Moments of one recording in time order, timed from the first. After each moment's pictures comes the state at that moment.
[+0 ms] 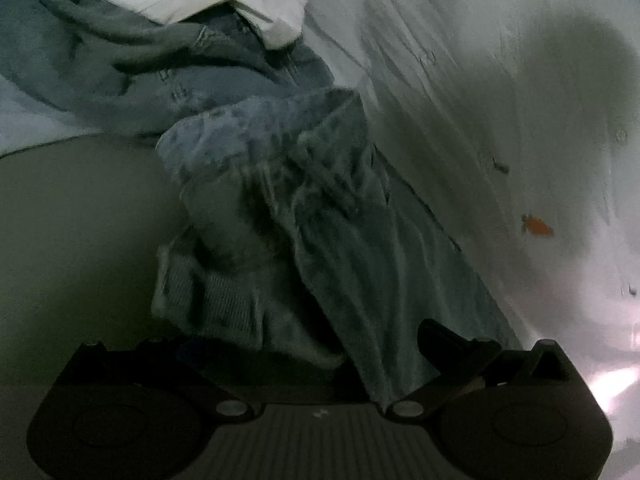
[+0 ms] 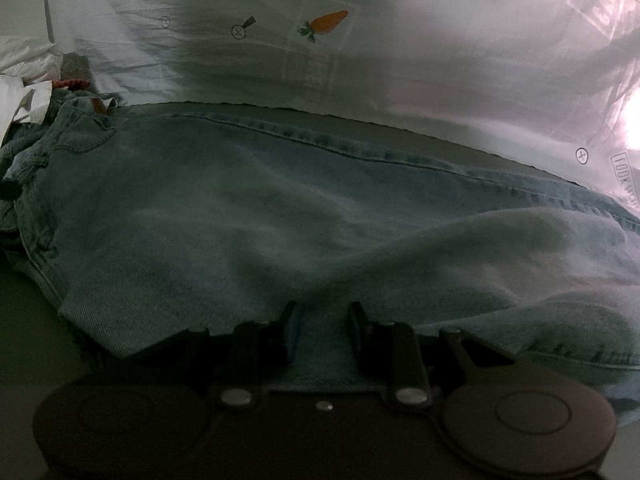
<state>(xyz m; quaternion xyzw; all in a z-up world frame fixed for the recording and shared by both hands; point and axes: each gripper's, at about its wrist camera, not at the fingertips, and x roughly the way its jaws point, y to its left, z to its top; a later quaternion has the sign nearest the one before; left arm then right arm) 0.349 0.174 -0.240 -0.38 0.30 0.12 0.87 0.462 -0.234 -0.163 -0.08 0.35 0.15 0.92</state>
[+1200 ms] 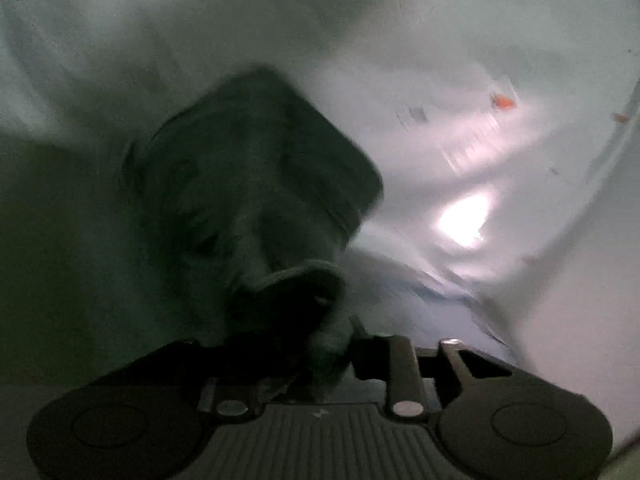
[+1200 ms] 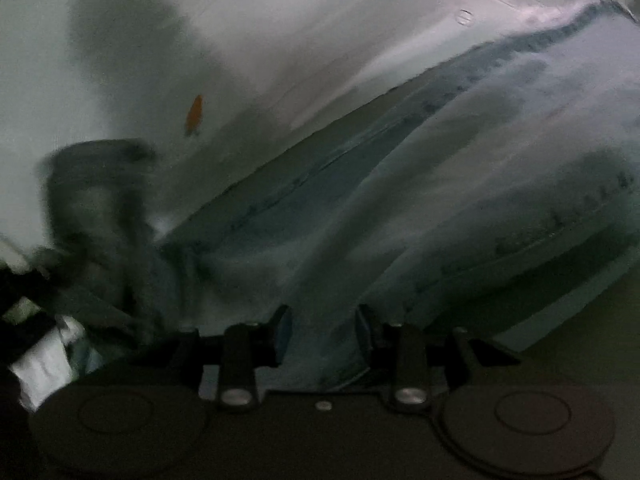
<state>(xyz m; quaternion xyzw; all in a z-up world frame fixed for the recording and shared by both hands) 0.436 -0.026 -0.142 -0.24 0.35 -0.23 0.87 0.452 -0.356 -0.145 0.30 0.38 0.11 0.87</state>
